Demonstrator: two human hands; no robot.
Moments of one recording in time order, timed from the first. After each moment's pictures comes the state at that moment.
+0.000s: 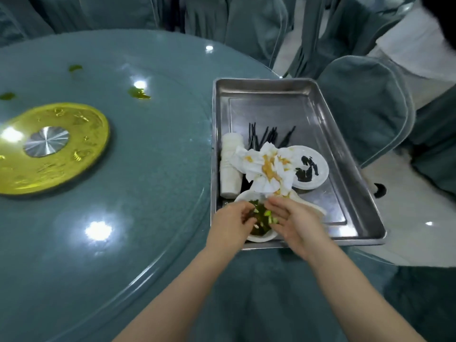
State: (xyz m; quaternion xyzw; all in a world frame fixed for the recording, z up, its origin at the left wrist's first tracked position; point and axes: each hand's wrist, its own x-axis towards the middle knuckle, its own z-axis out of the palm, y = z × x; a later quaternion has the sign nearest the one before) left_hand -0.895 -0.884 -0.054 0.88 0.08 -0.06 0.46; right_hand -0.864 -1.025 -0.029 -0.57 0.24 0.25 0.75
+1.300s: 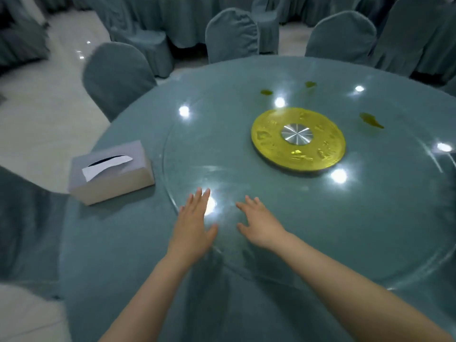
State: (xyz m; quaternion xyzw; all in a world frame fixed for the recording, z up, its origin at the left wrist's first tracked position) left_hand -1.236 -0.414 -0.031 0.89 0.34 0.10 0.28; right_hand -1.080 -0.511 -0.056 -0.83 -0.48 0.25 0.12
